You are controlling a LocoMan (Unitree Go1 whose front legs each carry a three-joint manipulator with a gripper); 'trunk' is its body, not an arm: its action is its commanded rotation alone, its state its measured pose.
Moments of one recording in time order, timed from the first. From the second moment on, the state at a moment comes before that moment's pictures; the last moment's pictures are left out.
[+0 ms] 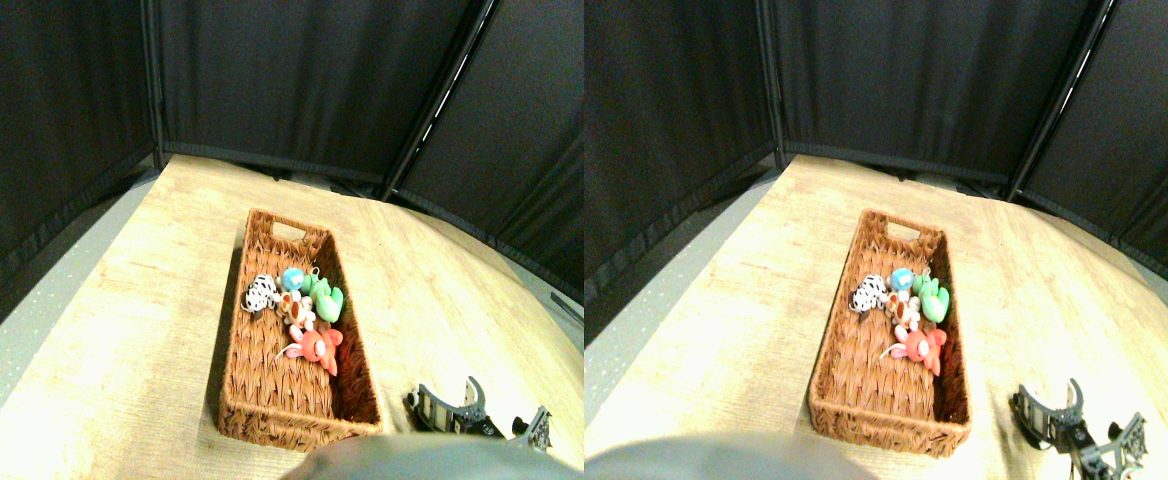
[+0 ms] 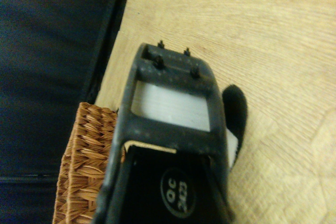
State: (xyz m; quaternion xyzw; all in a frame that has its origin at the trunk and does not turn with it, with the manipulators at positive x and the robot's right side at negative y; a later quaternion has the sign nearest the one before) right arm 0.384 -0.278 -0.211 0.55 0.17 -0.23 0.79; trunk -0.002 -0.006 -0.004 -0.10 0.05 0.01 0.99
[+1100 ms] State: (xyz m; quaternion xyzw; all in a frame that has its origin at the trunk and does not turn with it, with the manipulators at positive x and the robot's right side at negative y) right arm 0.404 -0.285 -0.252 0.55 0.13 -0.26 0.79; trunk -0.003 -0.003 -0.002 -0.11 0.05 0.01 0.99
